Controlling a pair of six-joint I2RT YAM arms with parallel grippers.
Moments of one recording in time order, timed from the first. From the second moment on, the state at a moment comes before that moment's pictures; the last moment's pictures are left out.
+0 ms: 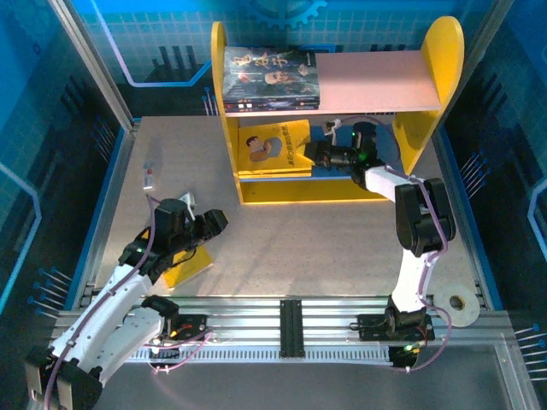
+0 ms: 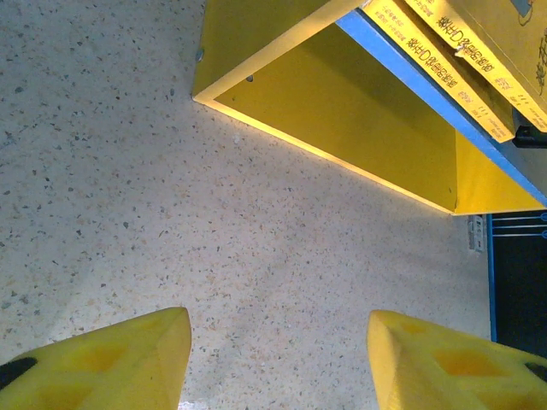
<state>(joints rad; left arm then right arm) -0.32 0.77 0.60 -0.48 0.20 -0.87 0.19 1.94 1.24 0.43 -1.09 0.92</state>
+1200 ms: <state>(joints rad) -0.32 0.75 0.60 -0.48 0.20 -0.87 0.21 1.84 1.25 0.17 -1.00 0.76</state>
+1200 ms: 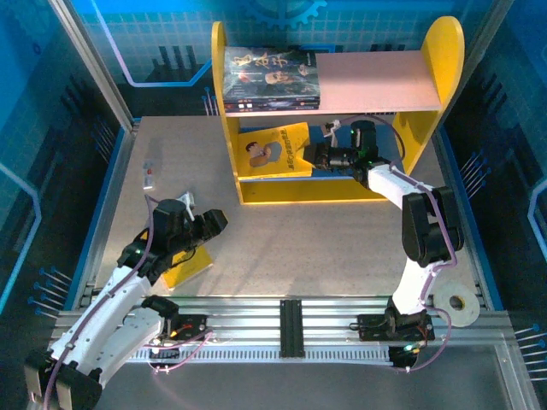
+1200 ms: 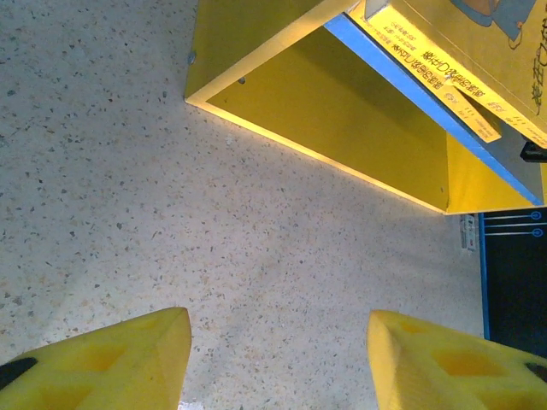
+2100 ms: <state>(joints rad) -0.32 0.75 0.60 -0.48 0.20 -0.87 0.37 1.76 1.44 -0.43 -0.38 0.27</state>
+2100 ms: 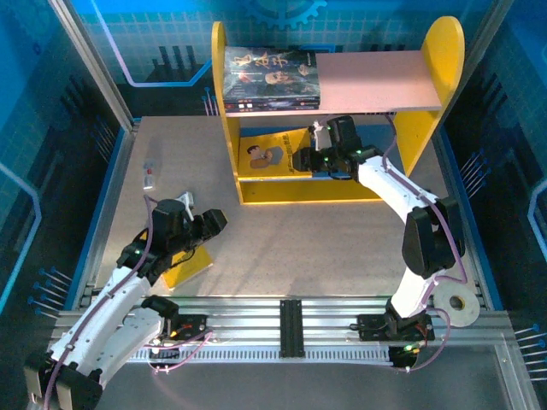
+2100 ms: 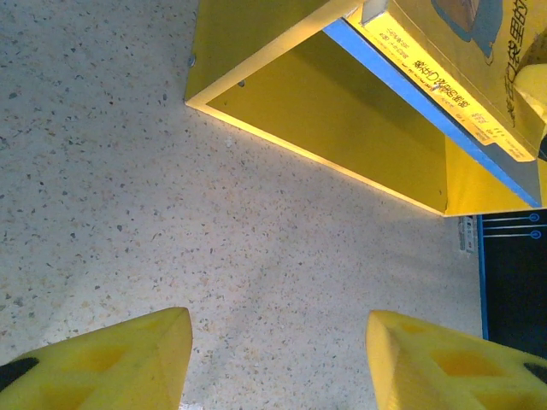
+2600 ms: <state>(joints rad) -0.31 0.76 0.60 -0.48 0.20 -0.86 0.38 1.76 1.46 -0.48 -0.28 0.21</state>
